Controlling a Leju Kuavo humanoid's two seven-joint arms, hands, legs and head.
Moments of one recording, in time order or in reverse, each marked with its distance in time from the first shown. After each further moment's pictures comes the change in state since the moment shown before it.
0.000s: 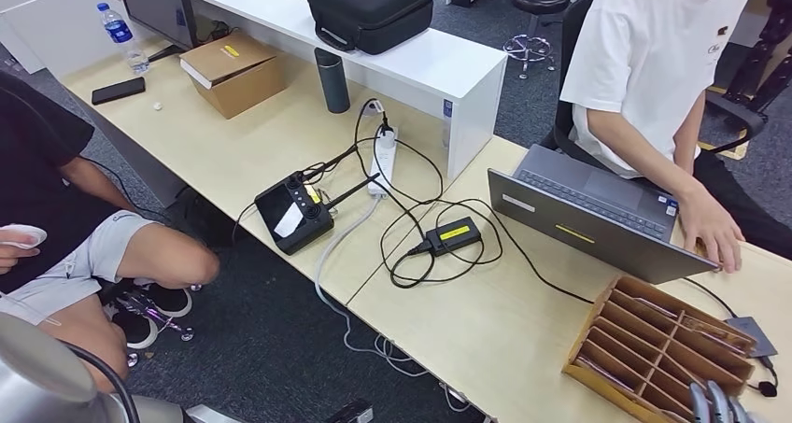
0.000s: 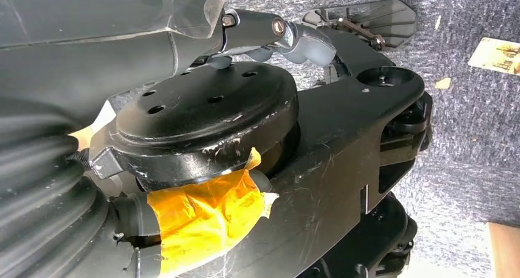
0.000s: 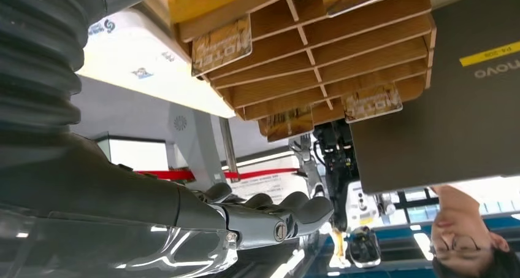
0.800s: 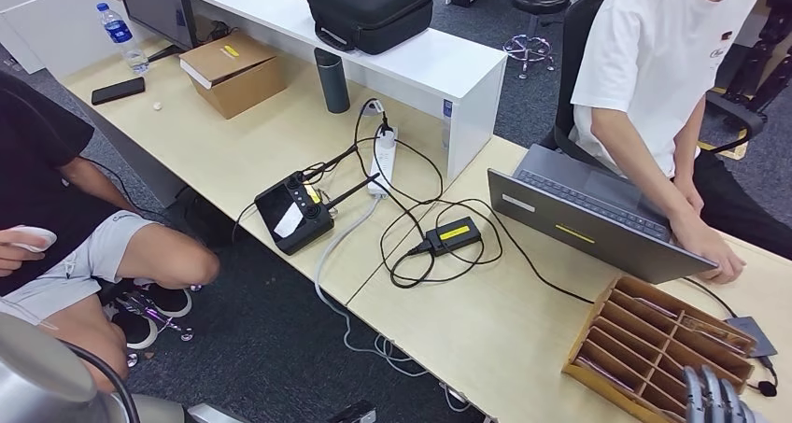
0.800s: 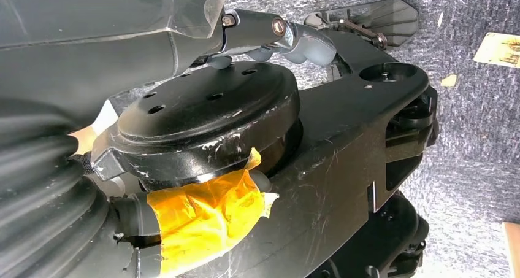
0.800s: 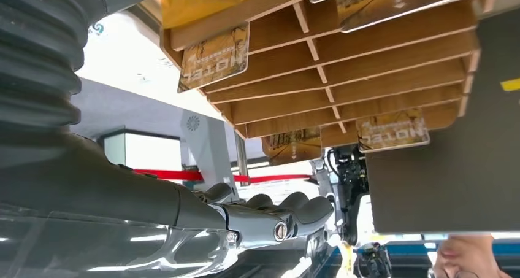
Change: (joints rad) left arm -0.007 0.000 -0.025 0.000 -0.020 -0.002 0.007; right arm -0.111 0.045 0.030 0.161 0.010 0.021 0.045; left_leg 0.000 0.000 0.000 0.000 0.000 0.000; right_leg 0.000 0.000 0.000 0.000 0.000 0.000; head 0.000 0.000
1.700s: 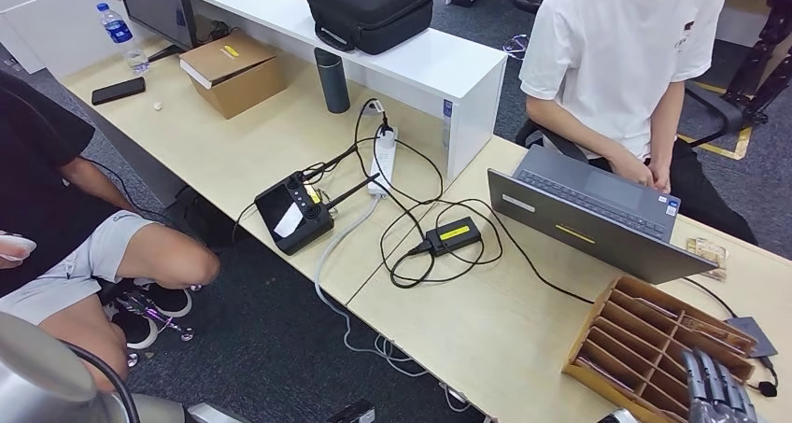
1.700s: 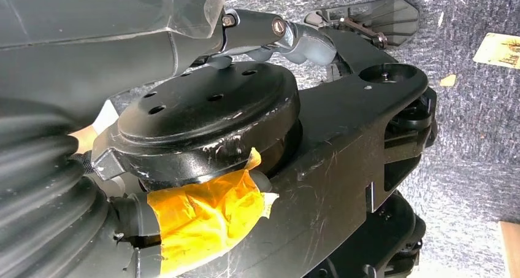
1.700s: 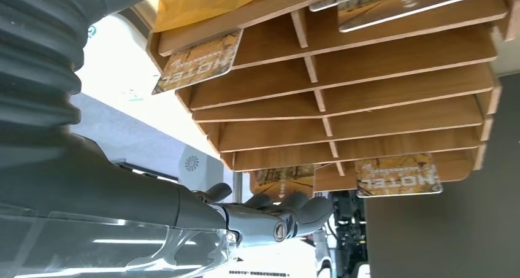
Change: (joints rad) left arm 0.000 0.003 -0.011 0.000 0.028 -0.006 0.000; right arm -0.112 -0.060 0.038 -0.041 -0.171 0.297 0.041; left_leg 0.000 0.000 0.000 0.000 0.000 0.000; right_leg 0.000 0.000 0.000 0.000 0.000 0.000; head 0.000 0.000
